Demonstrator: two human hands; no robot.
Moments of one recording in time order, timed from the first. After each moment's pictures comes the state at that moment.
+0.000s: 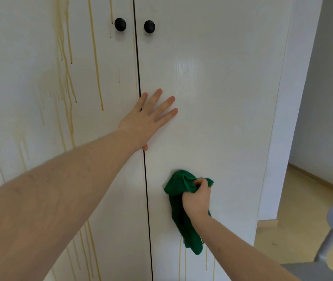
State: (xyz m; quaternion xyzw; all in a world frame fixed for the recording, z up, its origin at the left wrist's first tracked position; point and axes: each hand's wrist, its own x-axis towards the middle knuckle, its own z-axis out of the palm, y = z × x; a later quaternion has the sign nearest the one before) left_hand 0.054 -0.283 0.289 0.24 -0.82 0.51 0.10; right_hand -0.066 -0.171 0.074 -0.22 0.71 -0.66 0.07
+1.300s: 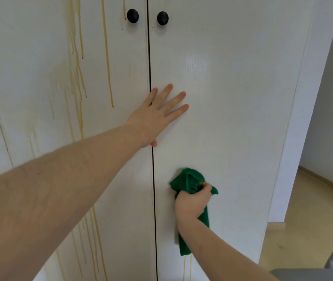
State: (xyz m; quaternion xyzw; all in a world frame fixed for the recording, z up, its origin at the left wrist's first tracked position) left_hand 0.055 -0.292 0.286 0.22 -0.83 0.50 0.13; right_hand -0.029 -0.209 0.066 -0.08 0.65 -0.75 0.00
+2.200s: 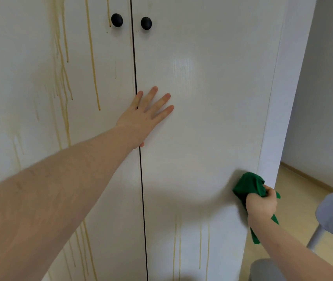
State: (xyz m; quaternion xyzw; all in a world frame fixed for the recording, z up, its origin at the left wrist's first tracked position) left_hand 0.054 -0.278 0.284 0.25 -0.83 0.49 0.11; right_hand -0.175 -0.054 0.066 0.03 0.68 -0.73 -0.03
